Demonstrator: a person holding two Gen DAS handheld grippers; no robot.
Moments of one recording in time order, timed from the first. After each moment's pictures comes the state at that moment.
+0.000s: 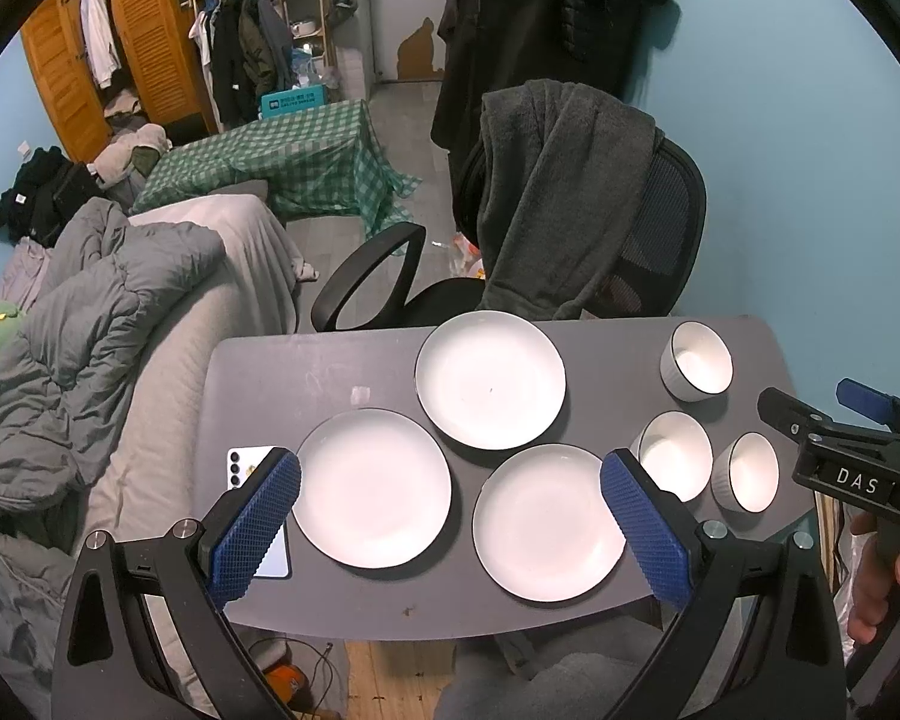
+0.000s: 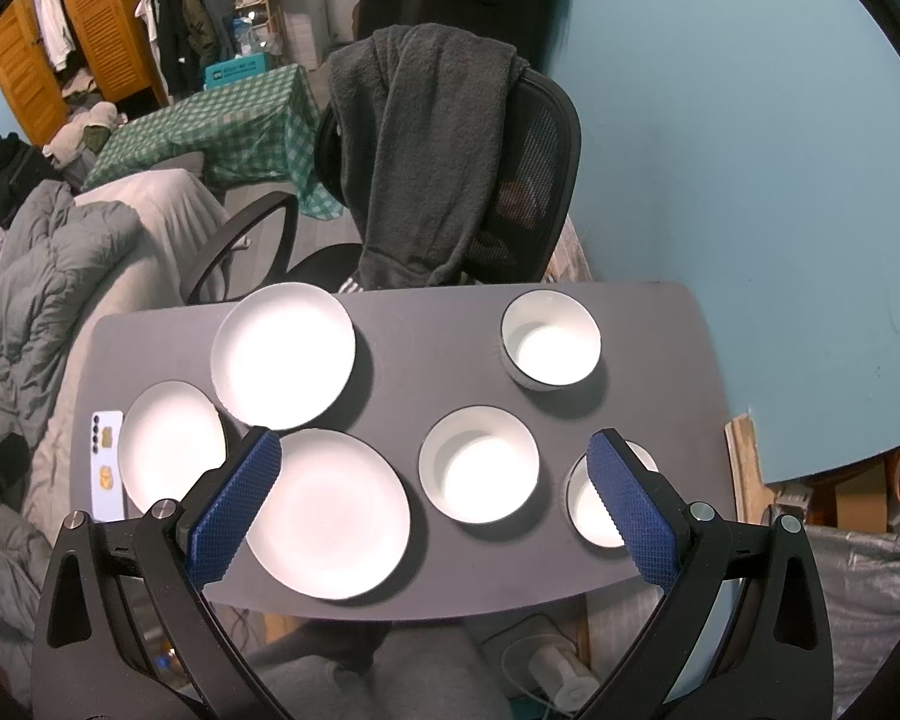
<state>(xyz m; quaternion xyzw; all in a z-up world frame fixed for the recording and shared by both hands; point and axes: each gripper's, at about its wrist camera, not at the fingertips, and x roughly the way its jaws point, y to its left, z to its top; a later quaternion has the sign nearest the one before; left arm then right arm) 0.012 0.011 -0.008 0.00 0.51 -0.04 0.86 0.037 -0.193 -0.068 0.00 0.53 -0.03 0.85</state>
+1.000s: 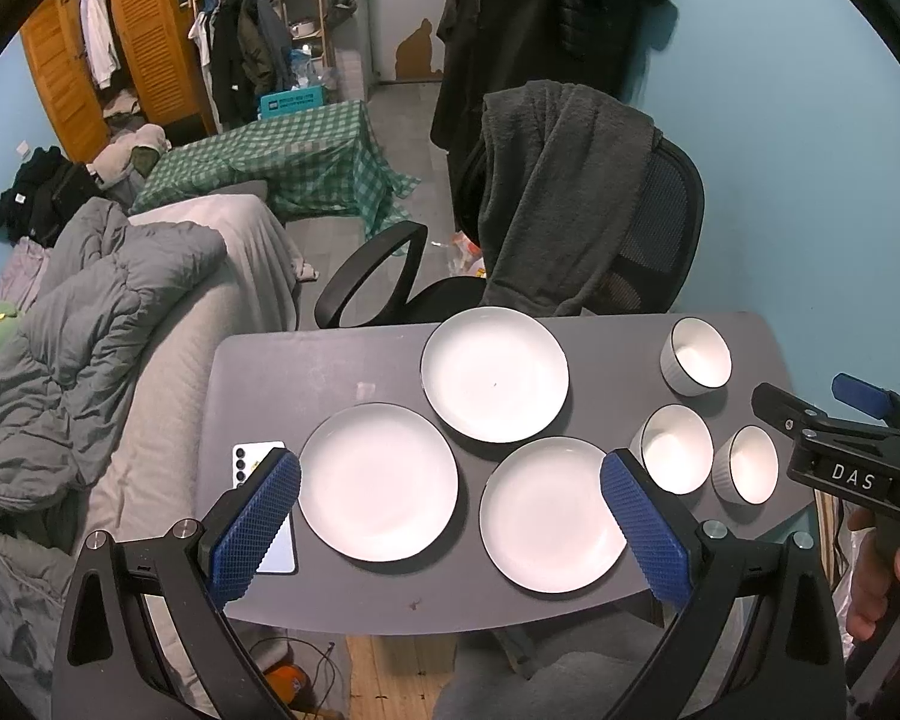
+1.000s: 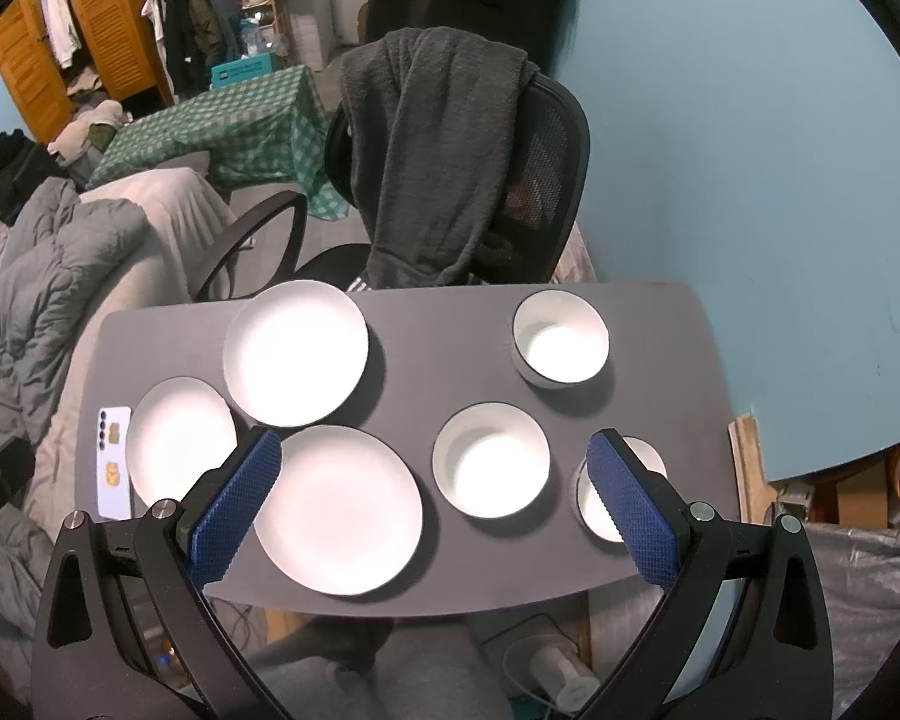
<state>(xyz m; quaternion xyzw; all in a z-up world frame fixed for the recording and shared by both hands) 0.008 0.012 -0.010 0.00 0.51 -0.04 0.86 0.029 -0.180 -0.063 0.00 0.53 -0.02 0.85</state>
